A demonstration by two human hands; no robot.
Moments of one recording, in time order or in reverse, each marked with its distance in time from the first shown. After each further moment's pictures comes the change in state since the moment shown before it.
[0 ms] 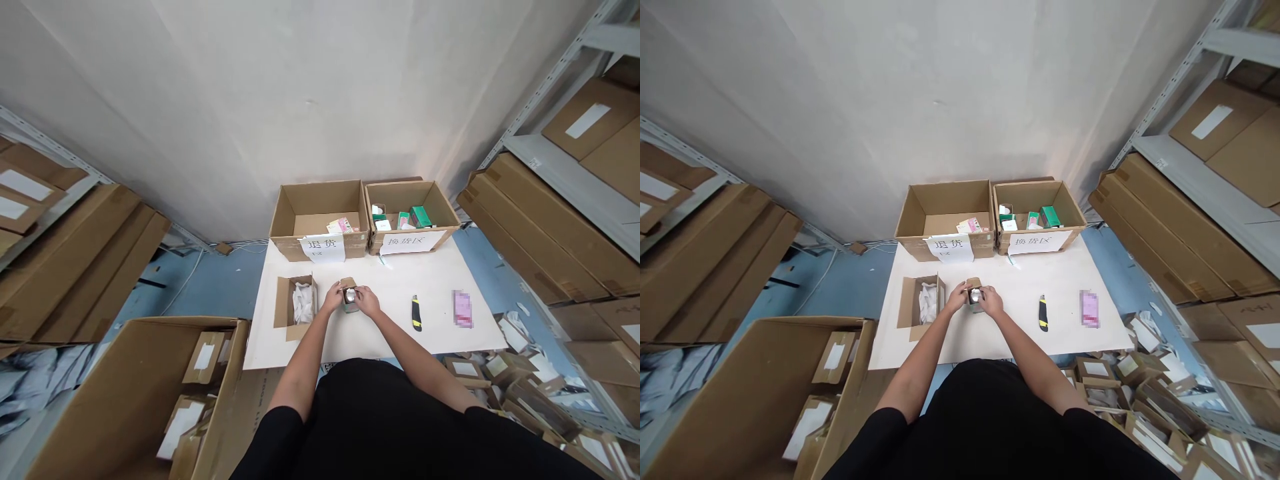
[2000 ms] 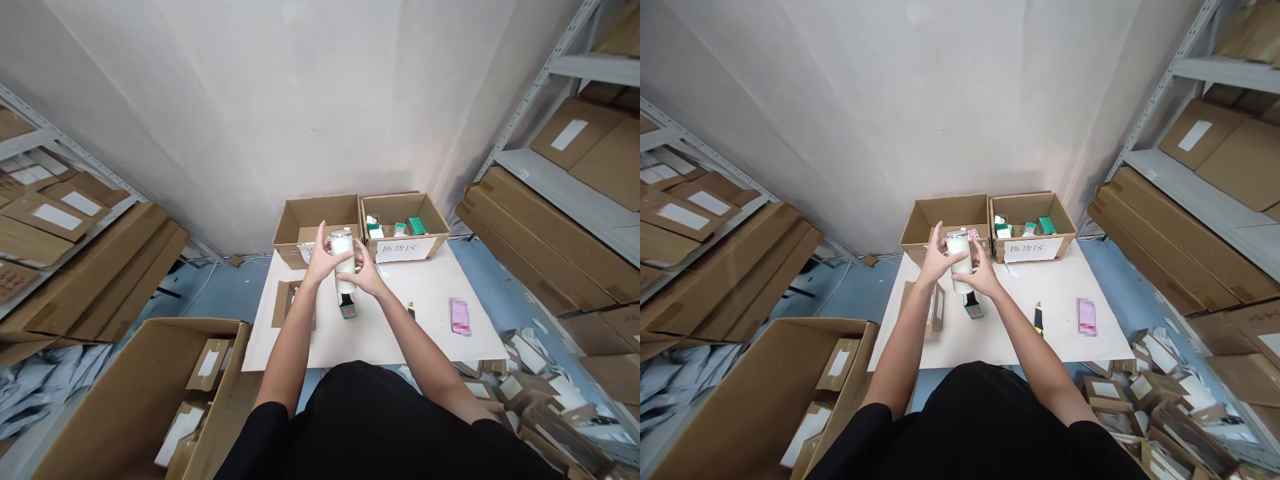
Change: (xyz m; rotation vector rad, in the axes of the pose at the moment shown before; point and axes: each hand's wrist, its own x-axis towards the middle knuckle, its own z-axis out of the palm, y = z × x) left_hand -0.070 0.282 -0.099 -0.390 0.135 0.463; right_hand -0.047 -0.126 -0.194 0.914 0.023 -0.457
